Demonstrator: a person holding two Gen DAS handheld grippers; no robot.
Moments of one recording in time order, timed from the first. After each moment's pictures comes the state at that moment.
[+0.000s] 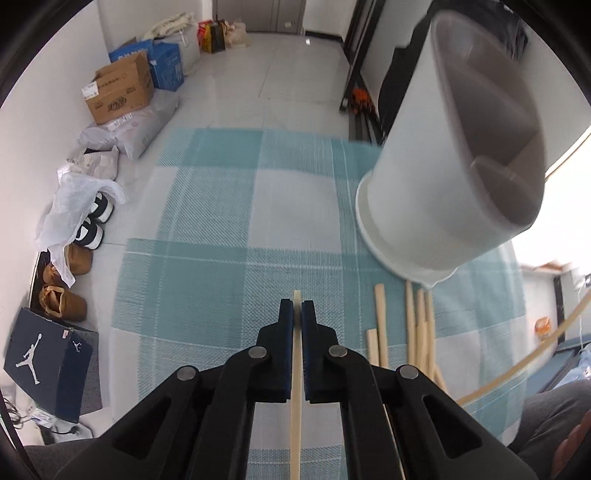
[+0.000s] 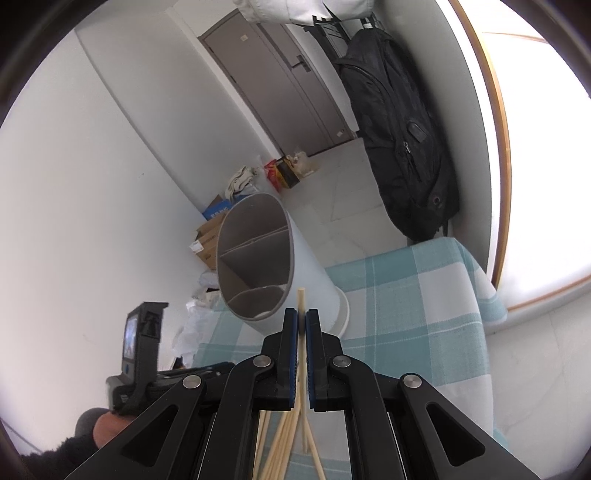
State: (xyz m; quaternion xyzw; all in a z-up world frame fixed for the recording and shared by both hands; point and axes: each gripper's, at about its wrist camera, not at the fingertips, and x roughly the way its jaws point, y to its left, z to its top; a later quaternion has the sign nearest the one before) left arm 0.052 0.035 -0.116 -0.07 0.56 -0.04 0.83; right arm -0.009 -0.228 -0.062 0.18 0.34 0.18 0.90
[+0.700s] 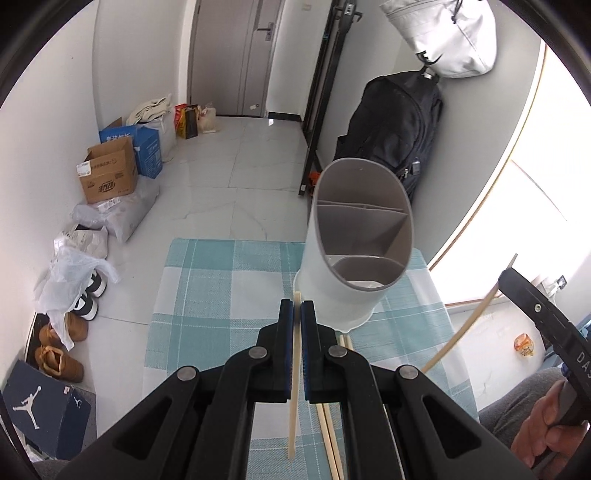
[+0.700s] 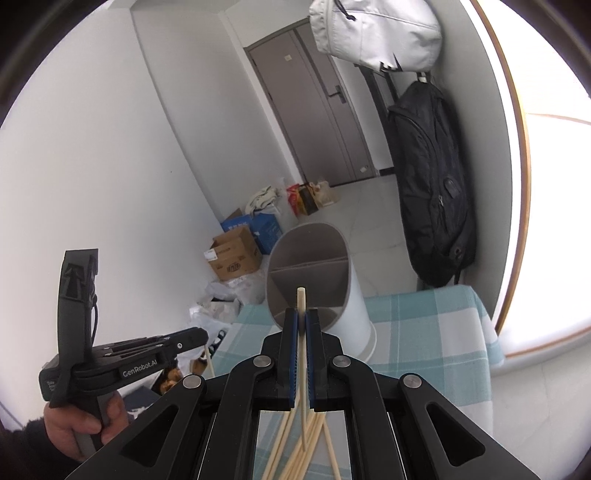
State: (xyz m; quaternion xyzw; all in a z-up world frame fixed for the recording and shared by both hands) left arm 0.011 0.033 -0.036 -0.06 0.41 -0.10 0.90; right arm -0.038 -0.188 -0.025 0.12 0.27 0.21 0.93
